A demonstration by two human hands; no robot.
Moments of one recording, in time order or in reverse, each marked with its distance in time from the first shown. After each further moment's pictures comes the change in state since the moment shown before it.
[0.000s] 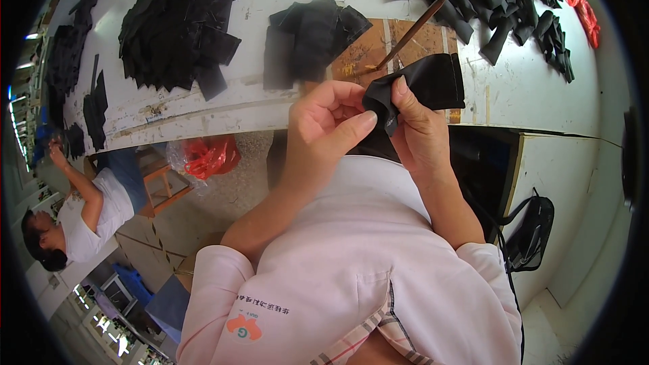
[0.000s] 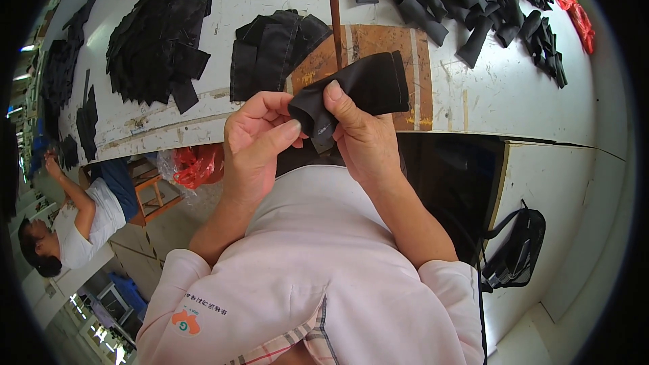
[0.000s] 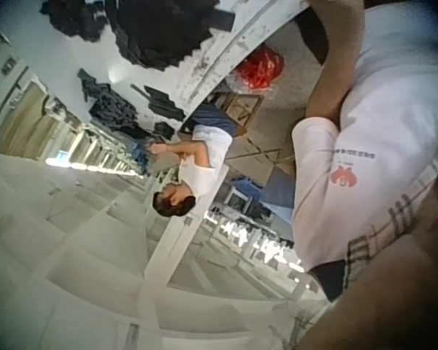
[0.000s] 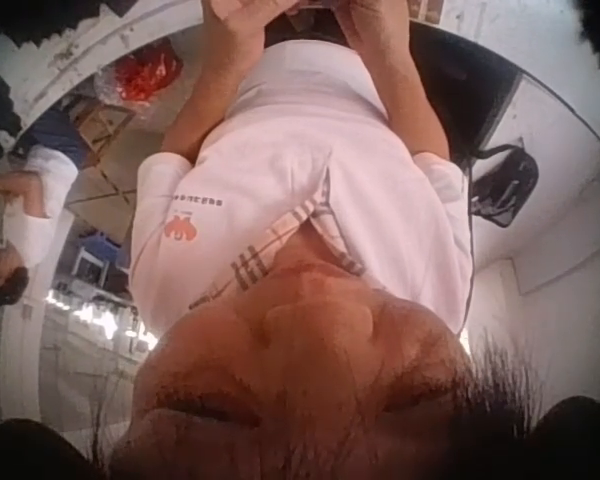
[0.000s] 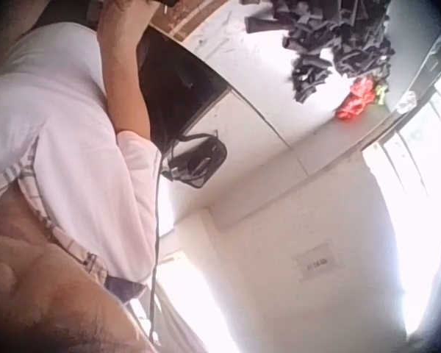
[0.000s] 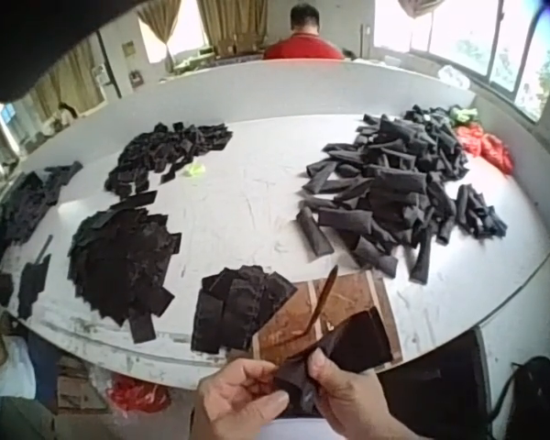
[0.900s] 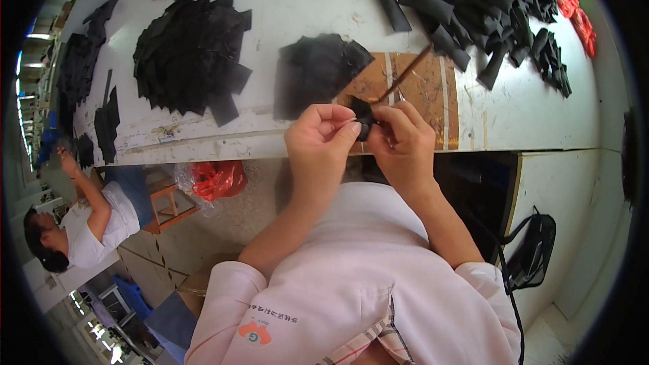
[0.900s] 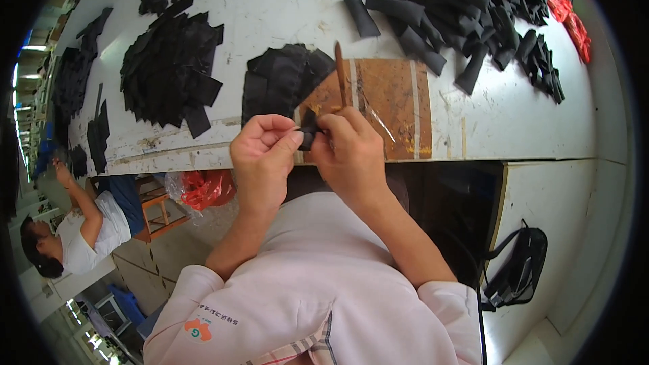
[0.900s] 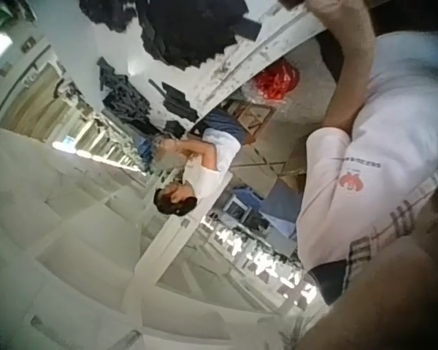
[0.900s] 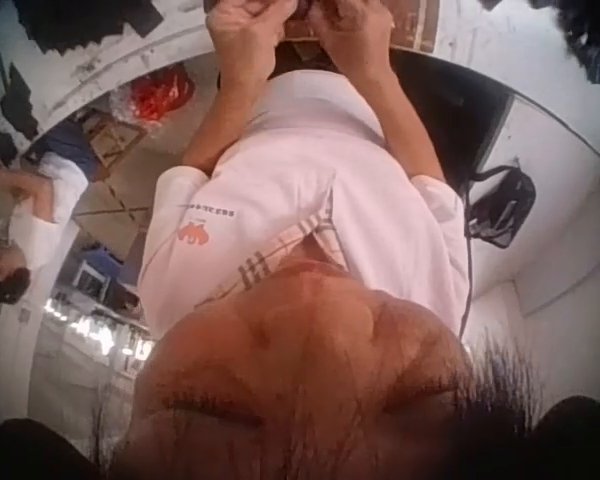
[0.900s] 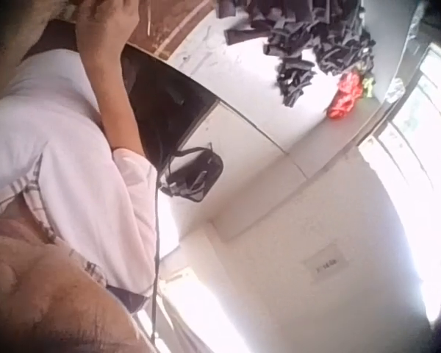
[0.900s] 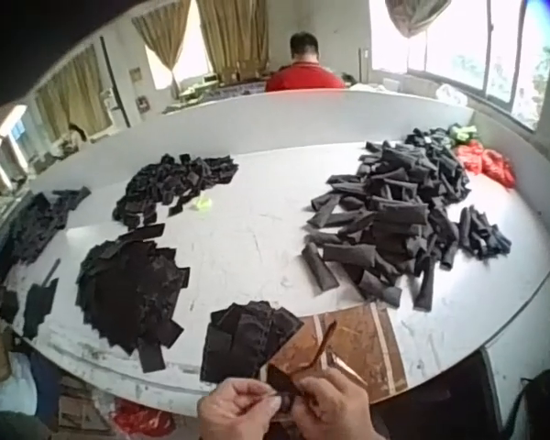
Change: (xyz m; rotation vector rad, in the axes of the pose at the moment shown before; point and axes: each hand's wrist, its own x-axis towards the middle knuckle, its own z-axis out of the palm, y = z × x) left_hand 0.014 -0.006 0.004 0.136 0.358 0.044; right_hand 0.012 0.004 0.009 -1.297 0.000 -0.838
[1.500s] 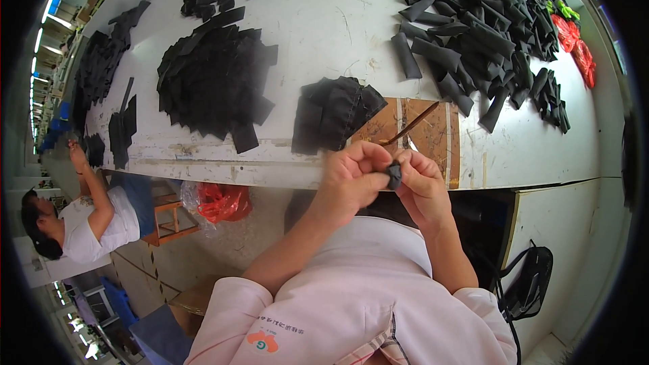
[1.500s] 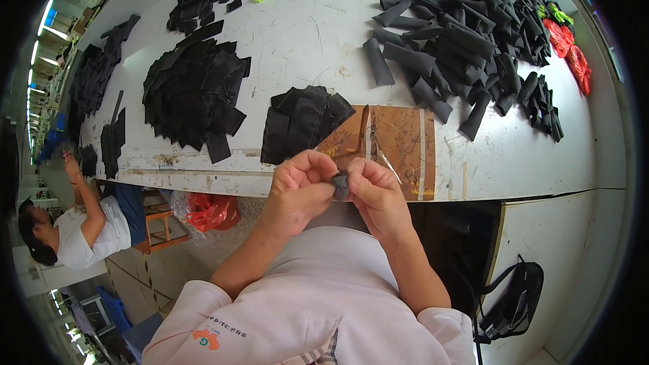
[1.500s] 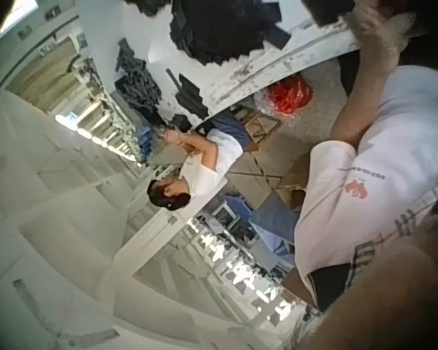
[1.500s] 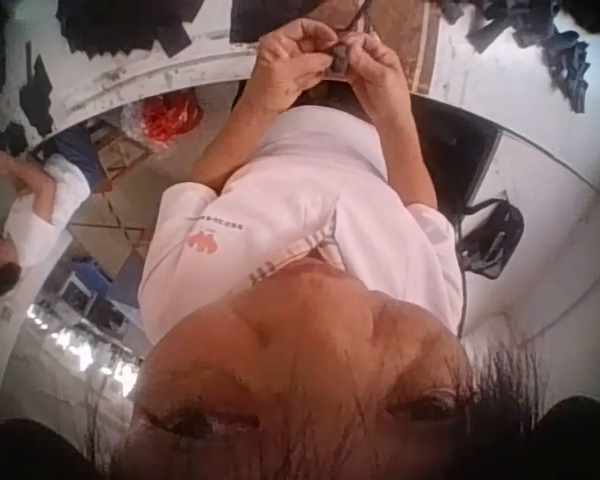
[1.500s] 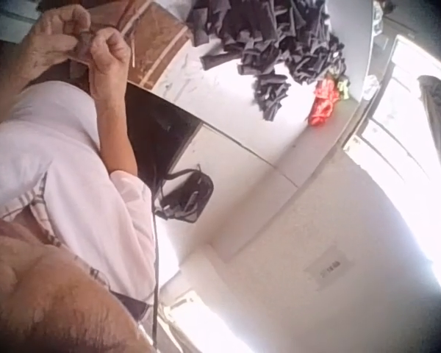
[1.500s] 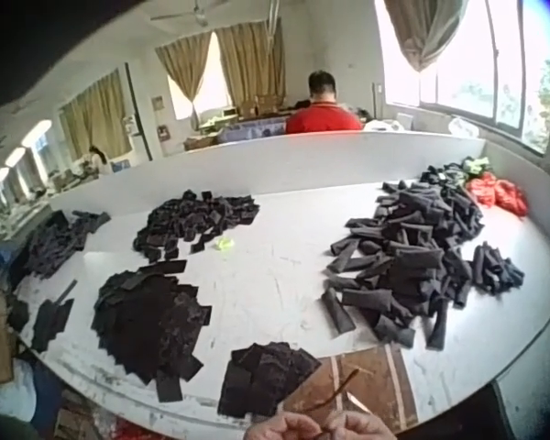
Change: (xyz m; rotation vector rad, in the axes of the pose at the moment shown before) left_hand 0.006 -0.001 -0.009 -0.438 -0.454 -0.274; right_hand -0.005 0.014 -0.020 1.382 -0.278 0.725
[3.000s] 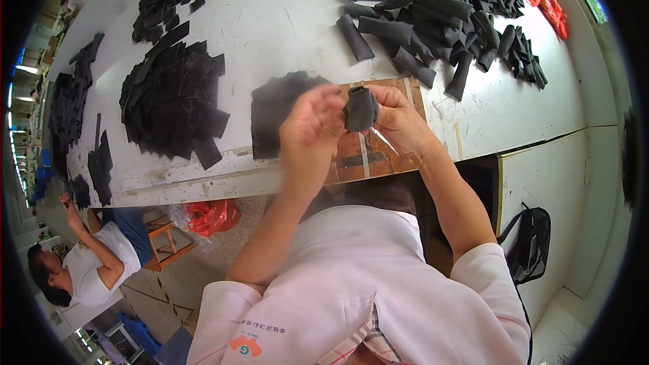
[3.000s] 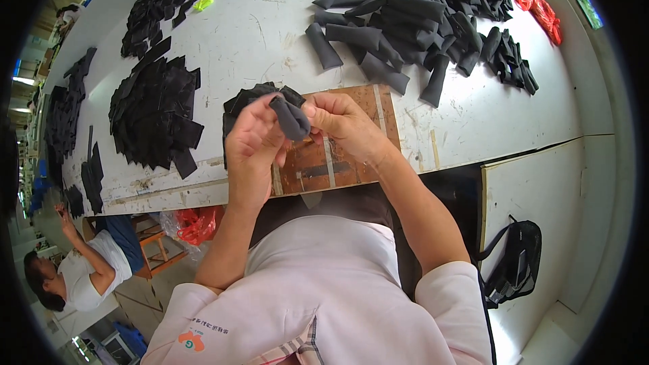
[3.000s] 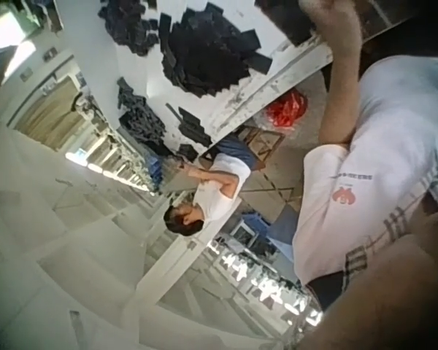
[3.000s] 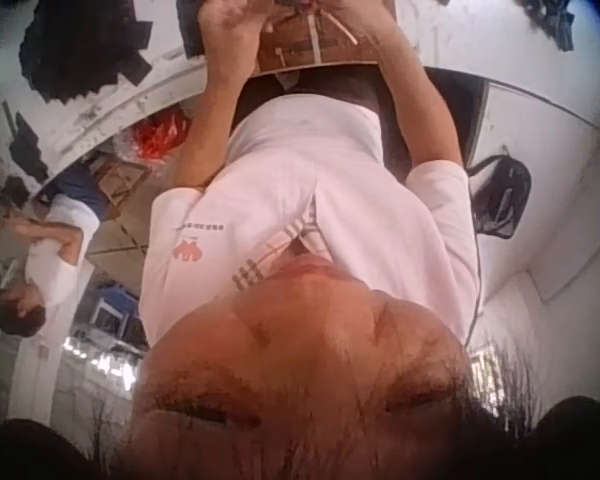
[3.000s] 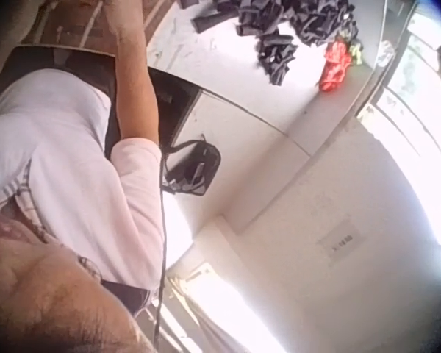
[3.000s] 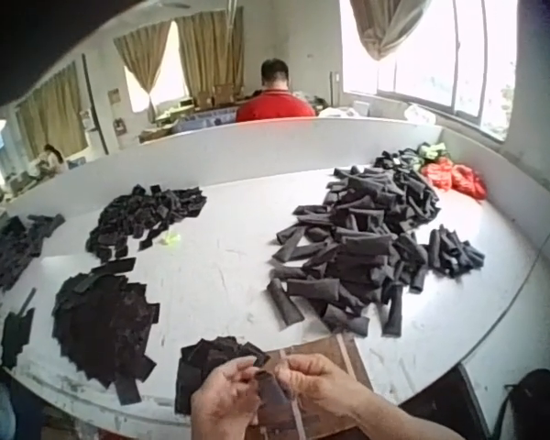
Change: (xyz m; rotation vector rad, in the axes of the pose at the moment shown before) left_hand 0.046 0.015 0.027 0.449 0.074 0.322; right_hand 0.057 -0.052 -0.027 -0.479 -0.154 -0.052
